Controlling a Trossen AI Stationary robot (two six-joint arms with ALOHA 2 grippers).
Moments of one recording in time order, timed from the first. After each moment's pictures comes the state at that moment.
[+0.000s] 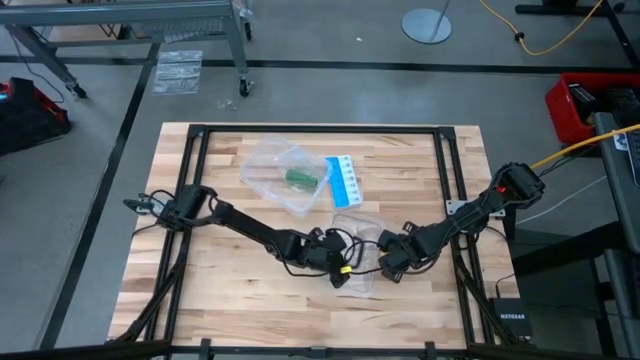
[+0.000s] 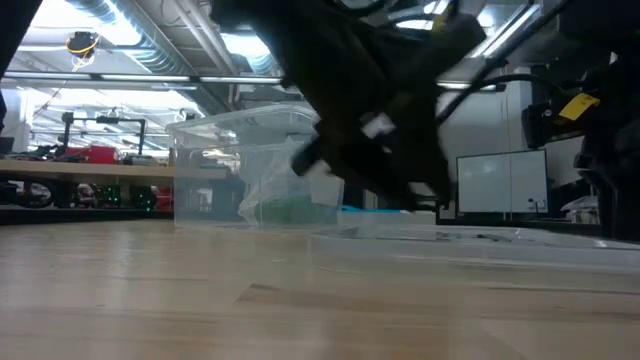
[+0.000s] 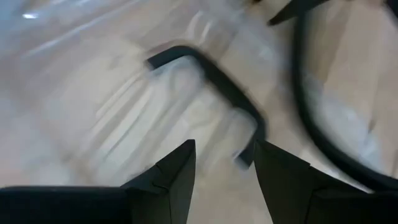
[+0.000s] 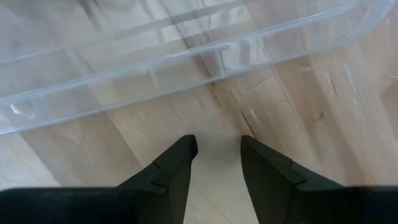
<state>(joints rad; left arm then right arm) -0.30 2.13 1.48 -0.21 -0.38 -0.79 0.52 1.58 0.75 -0.65 0.13 1.01</state>
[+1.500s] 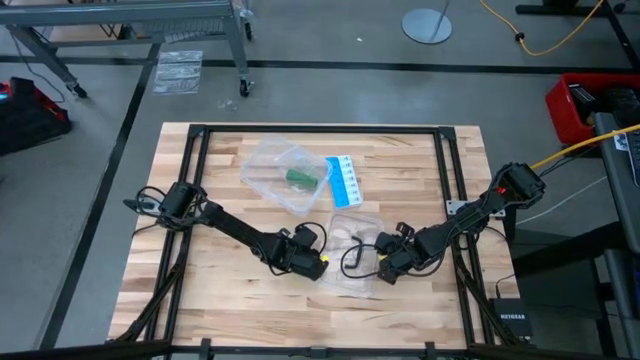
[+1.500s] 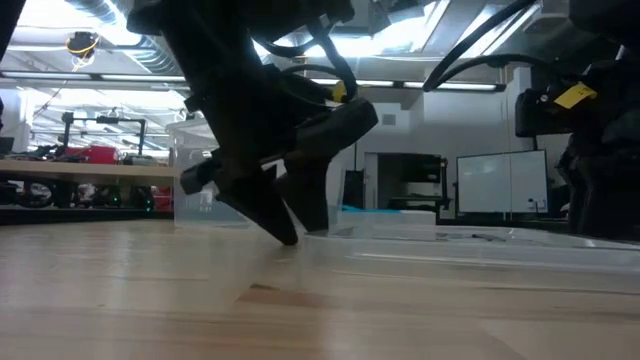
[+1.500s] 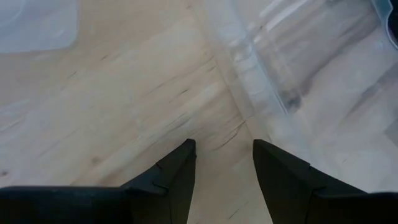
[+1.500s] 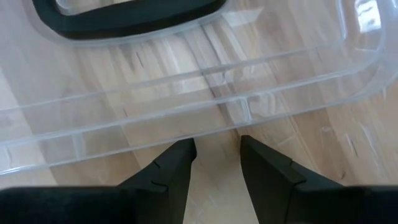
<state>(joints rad) -0.35 2.04 1.28 -0.43 -0.50 -1.21 0.52 1.58 0.70 -0.46 0.29 0.93</state>
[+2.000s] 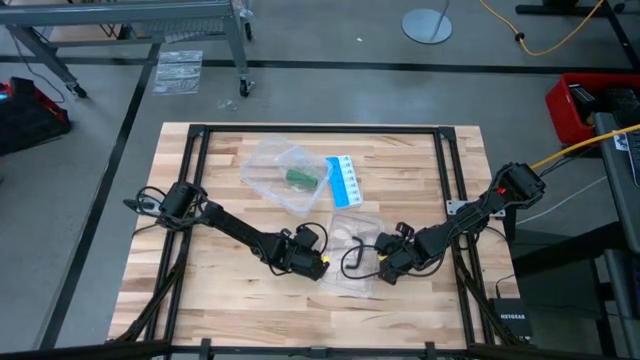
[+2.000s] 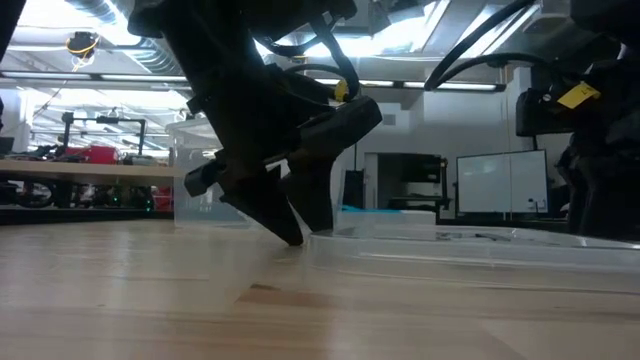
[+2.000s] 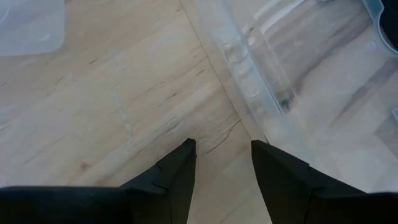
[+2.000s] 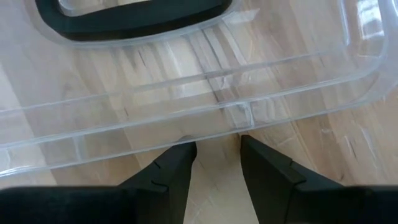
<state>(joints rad) -0.35 2.04 1.28 -0.37 -0.51 -1.17 0.52 1.58 0.70 -0.45 0.30 0.91</state>
